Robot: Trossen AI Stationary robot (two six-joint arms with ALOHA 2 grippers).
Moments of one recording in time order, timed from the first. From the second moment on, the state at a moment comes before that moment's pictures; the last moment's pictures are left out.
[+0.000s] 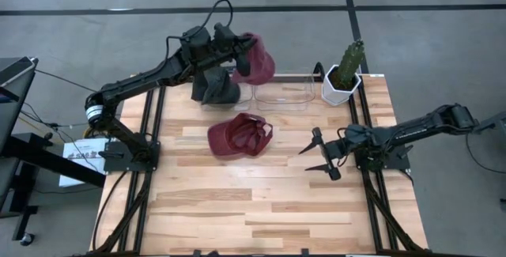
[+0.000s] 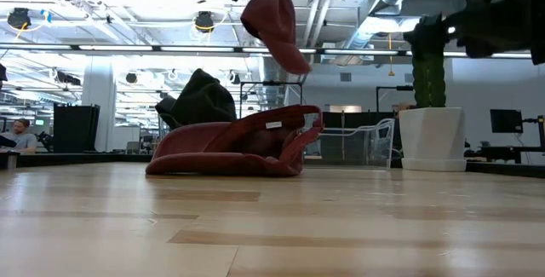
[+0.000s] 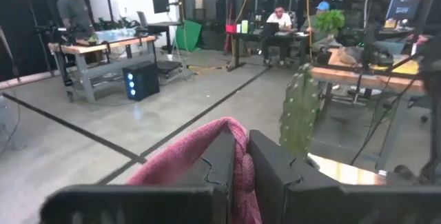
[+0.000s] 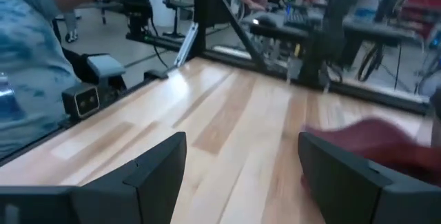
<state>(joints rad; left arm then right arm) 0.45 1.55 1.50 0.05 -0.07 0.06 0.12 0.81 0.15 0.52 -0.23 -0.21</state>
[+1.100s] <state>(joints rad) 0.45 1.78 1.49 -0.03 -0.06 0.07 0.14 0.81 0.12 0.52 -0.24 -0.05</state>
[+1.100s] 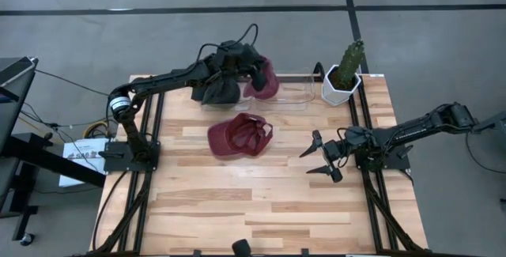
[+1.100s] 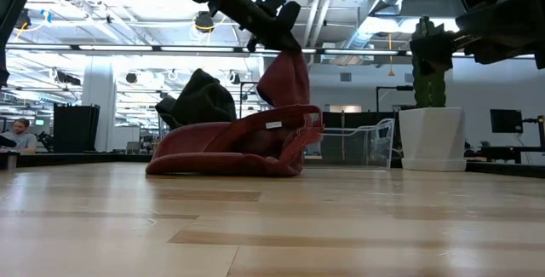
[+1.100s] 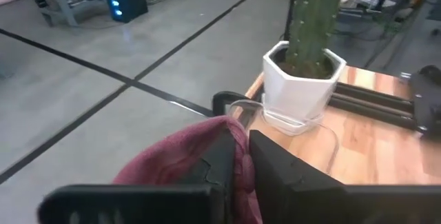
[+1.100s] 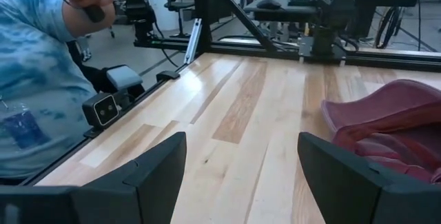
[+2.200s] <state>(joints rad) 0.45 1.73 1.49 -0.22 0.00 0.18 0.14 0.81 0.13 0.52 -0.23 -0.05</state>
